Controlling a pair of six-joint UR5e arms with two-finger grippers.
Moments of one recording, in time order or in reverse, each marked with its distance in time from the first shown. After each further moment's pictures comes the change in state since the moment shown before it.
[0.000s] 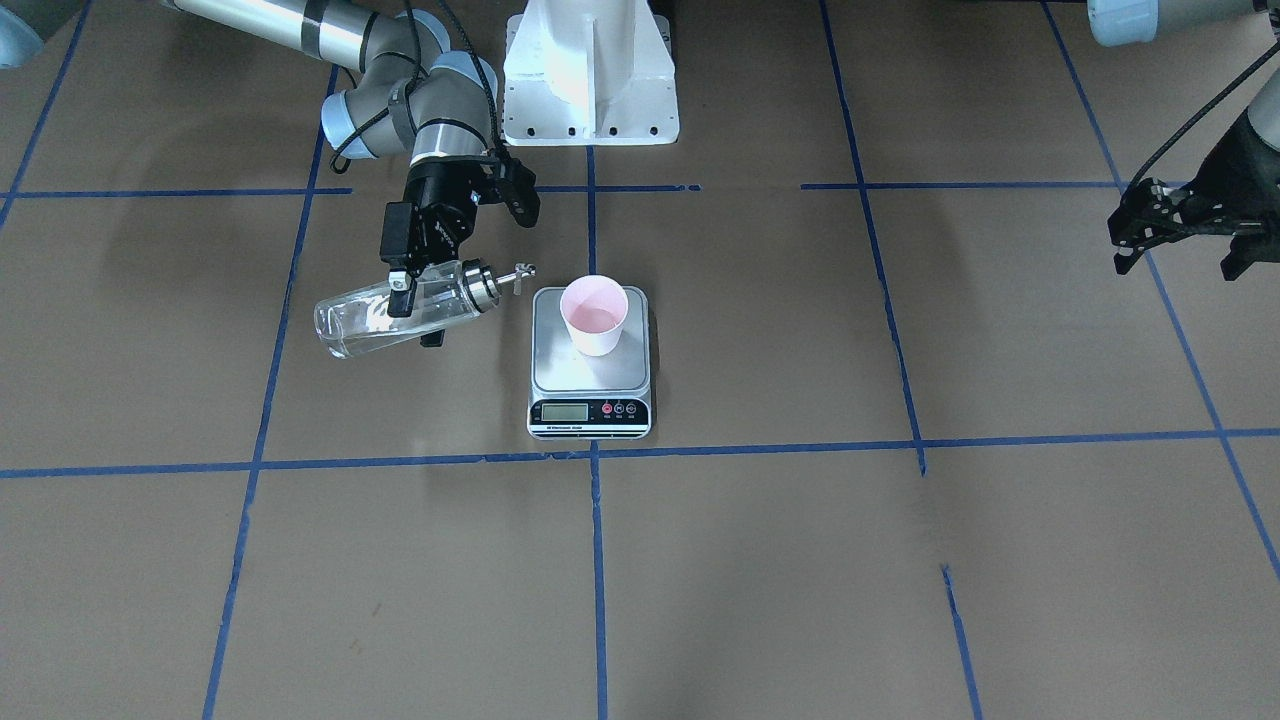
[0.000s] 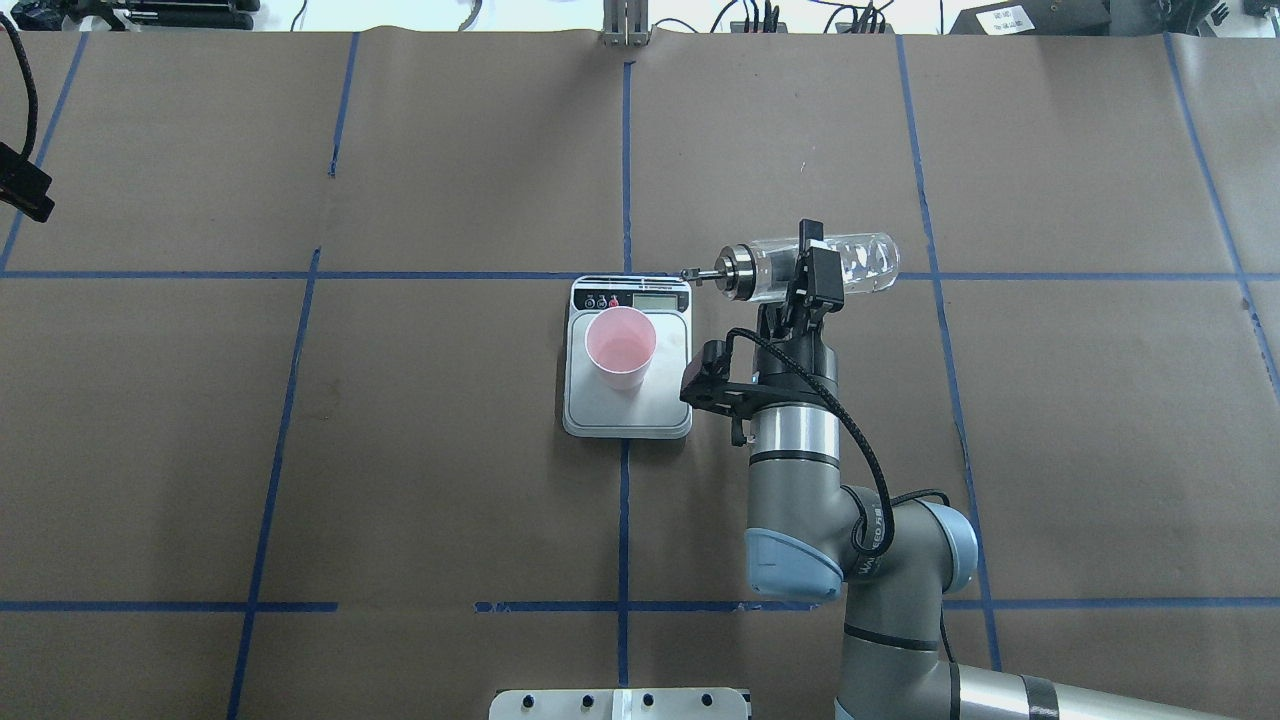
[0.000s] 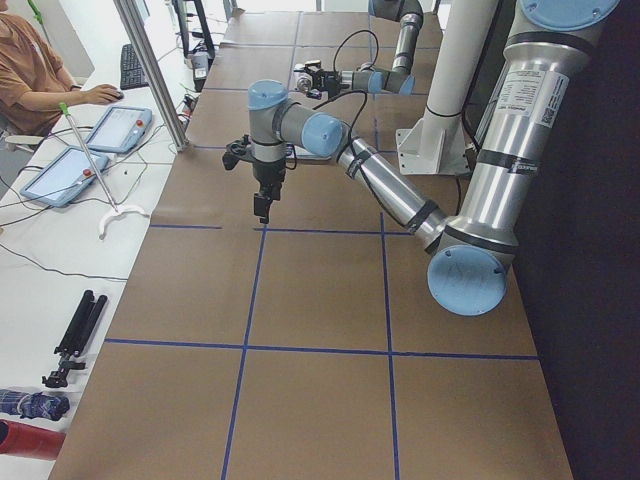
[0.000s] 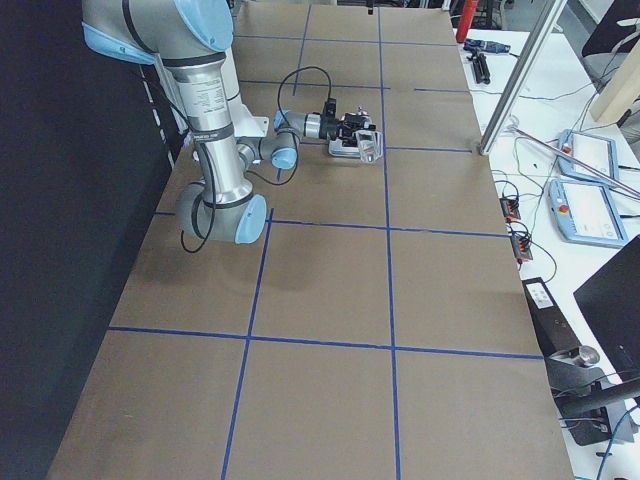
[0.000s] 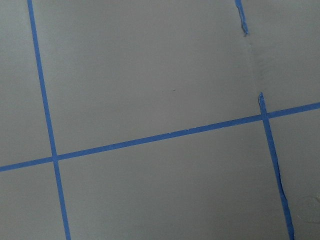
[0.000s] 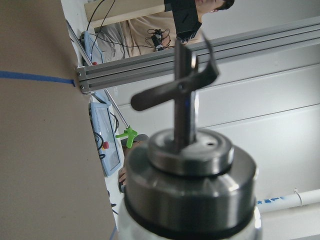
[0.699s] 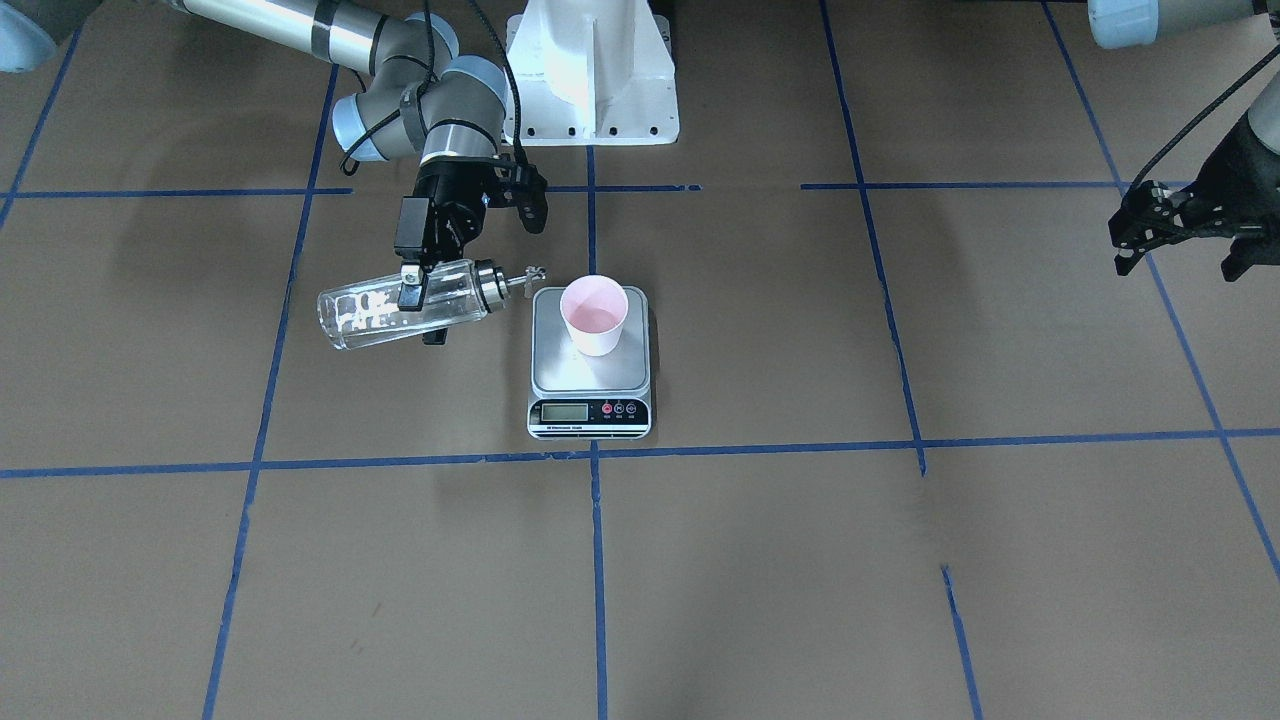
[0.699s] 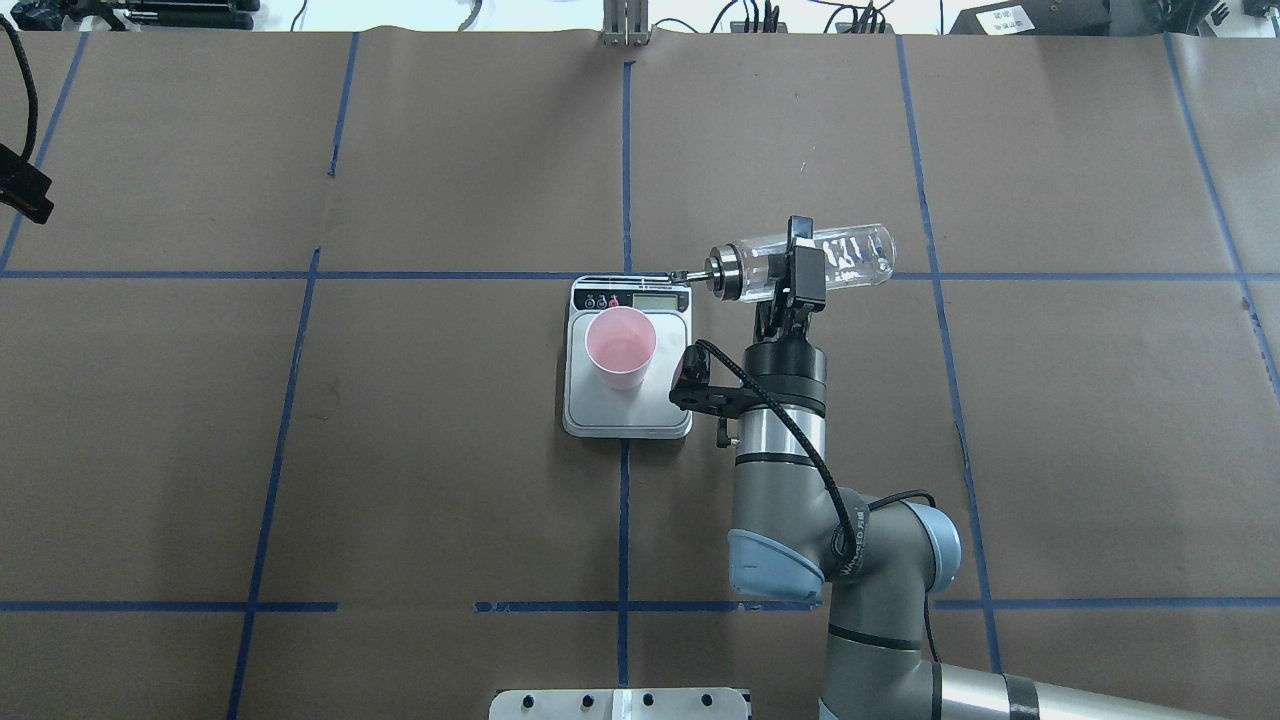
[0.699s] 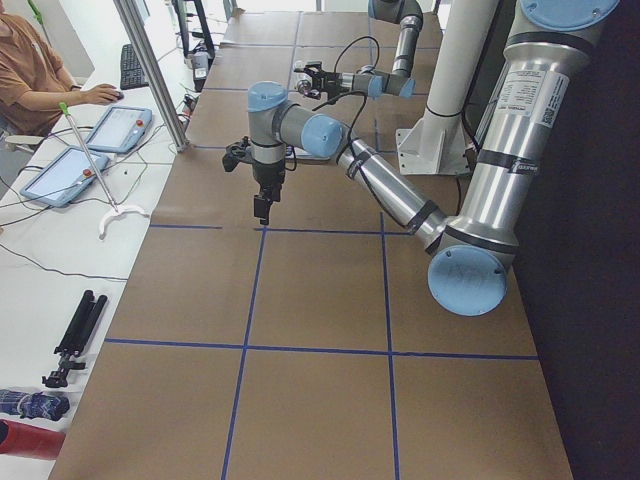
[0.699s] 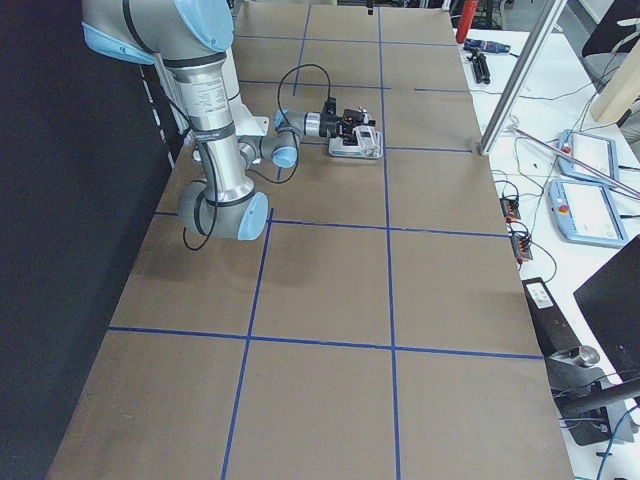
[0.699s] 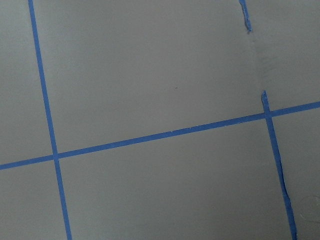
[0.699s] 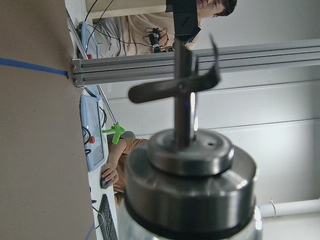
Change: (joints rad) left arm 0.000 0.002 0.005 0.000 0.000 0.001; right arm -0.004 0.034 -0.038 -0.003 -0.062 -0.104
